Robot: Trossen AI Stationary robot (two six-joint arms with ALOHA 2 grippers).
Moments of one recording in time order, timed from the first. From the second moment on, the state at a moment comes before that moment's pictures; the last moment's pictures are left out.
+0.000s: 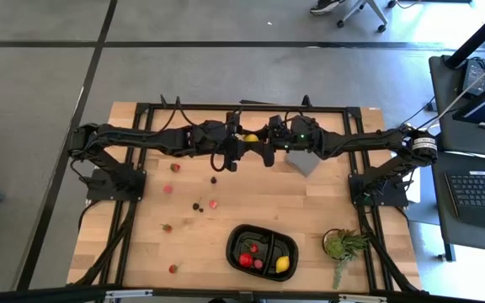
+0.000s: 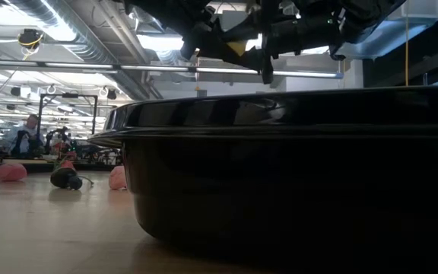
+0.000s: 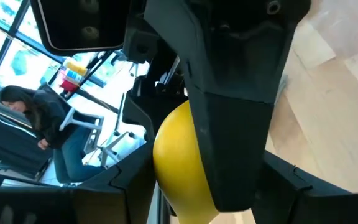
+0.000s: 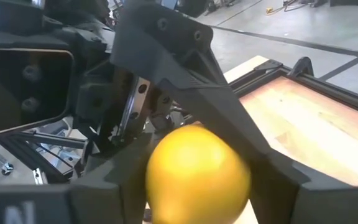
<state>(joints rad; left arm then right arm) 0.14 1.50 1.12 0.00 -0.25 0.72 -0.22 1.49 0.87 0.51 -0.14 0.46</state>
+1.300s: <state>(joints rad) 0.23 1.29 1.12 -0.50 -0.05 0.26 0.10 1.42 0.99 -0.34 -0.18 0.33</state>
